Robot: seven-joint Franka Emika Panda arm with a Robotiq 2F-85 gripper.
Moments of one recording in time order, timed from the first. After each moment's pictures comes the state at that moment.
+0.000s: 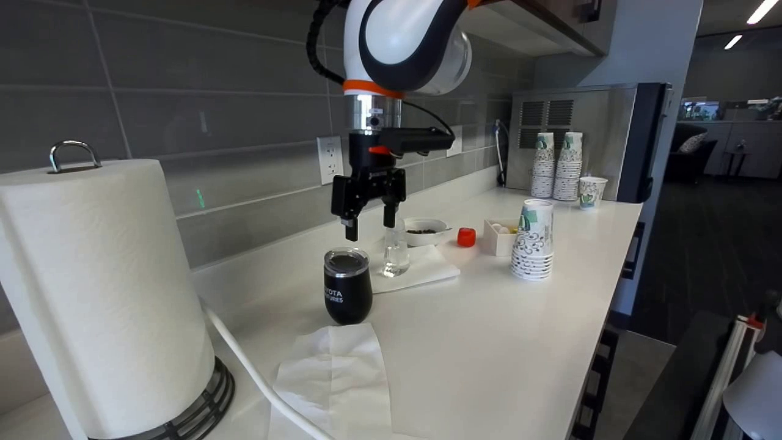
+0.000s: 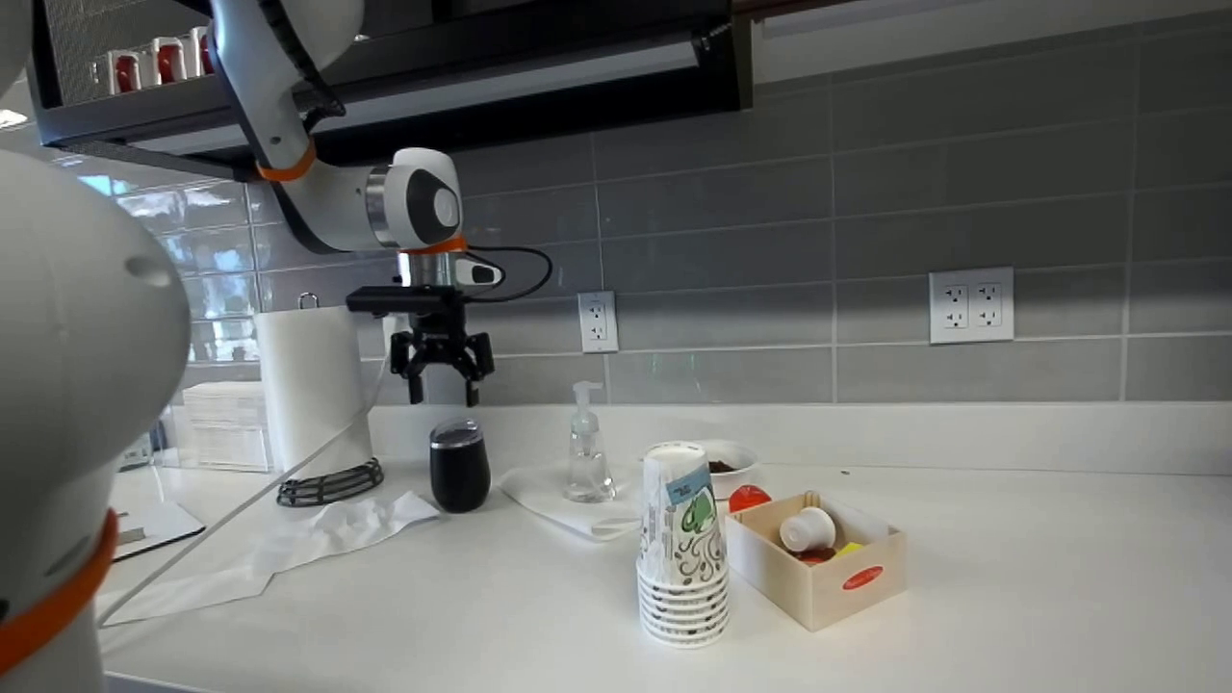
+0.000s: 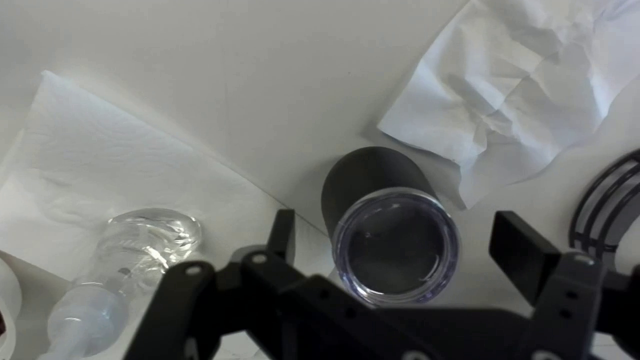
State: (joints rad) arm 0.23 0.12 0.24 -2.18 0.00 2.36 0.23
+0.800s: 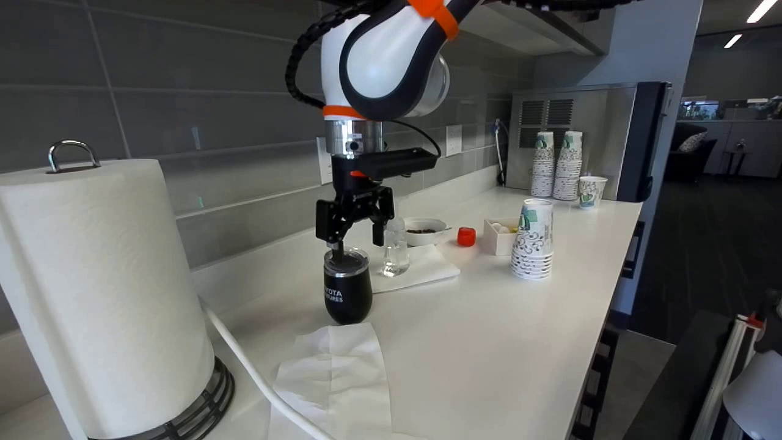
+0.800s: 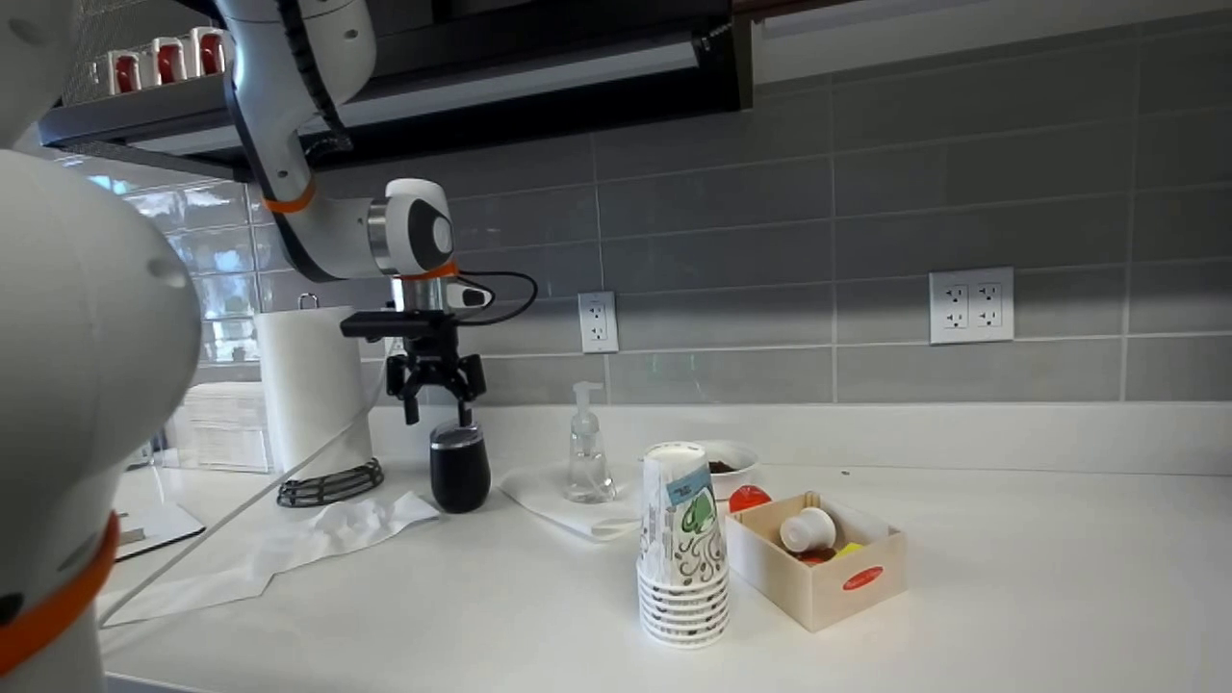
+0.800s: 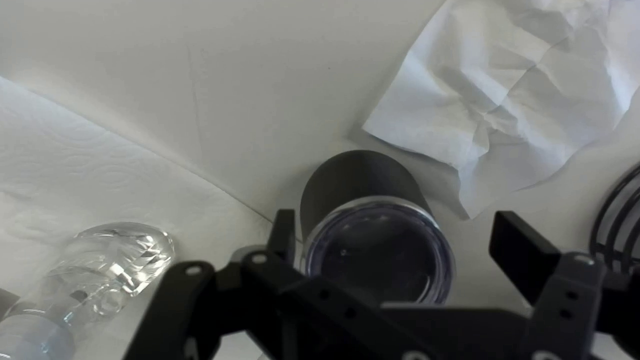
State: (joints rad) arm 0.28 0.23 0.22 -2.12 -0.06 2.37 0.34
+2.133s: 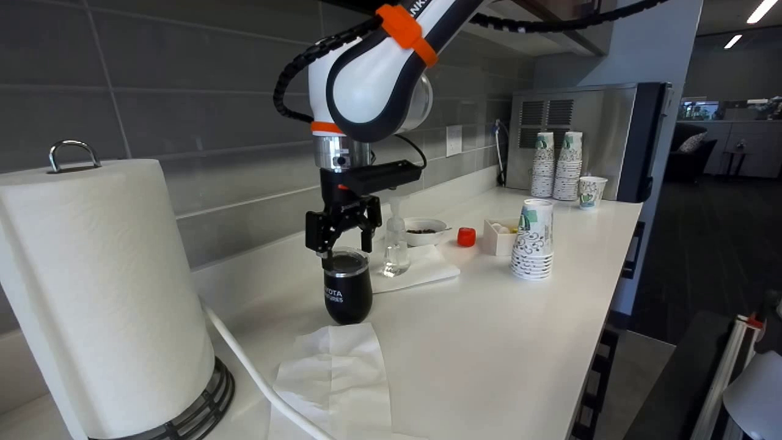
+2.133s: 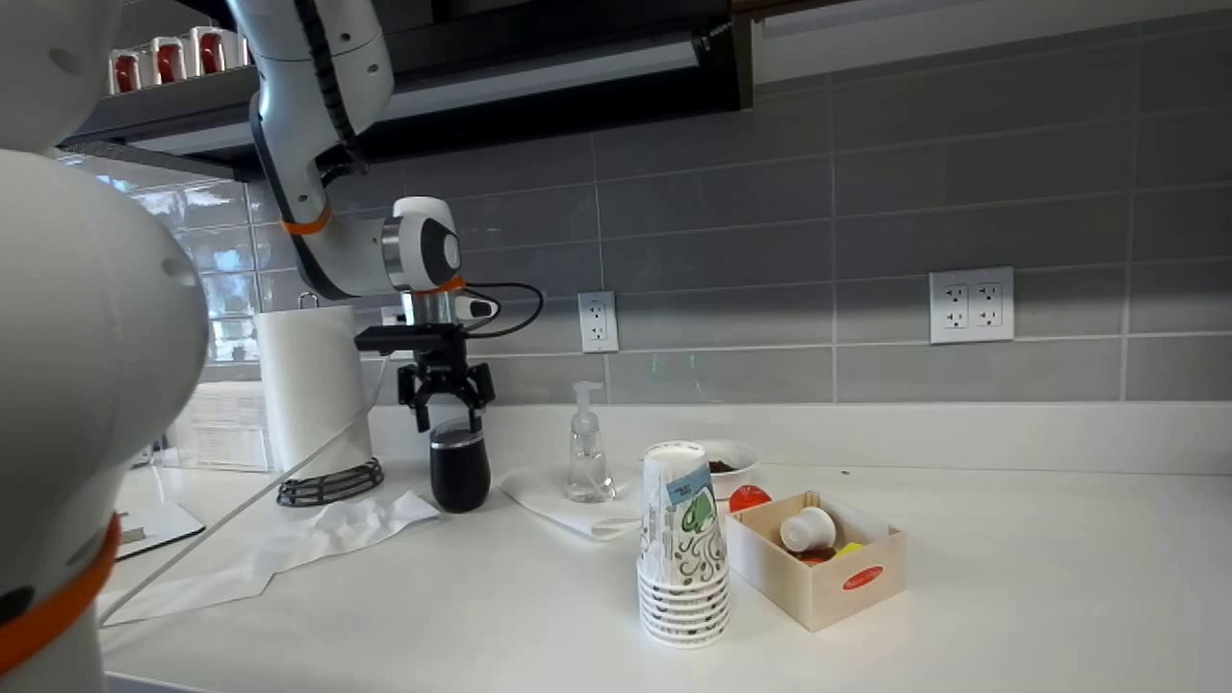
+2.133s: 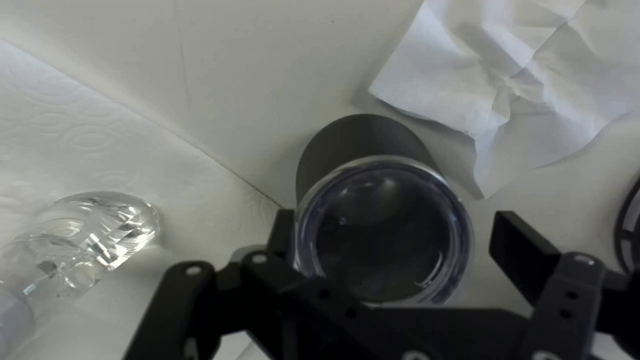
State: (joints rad) arm 0.32 0.32 0.18 -2.03 -0.11 2.40 0.35
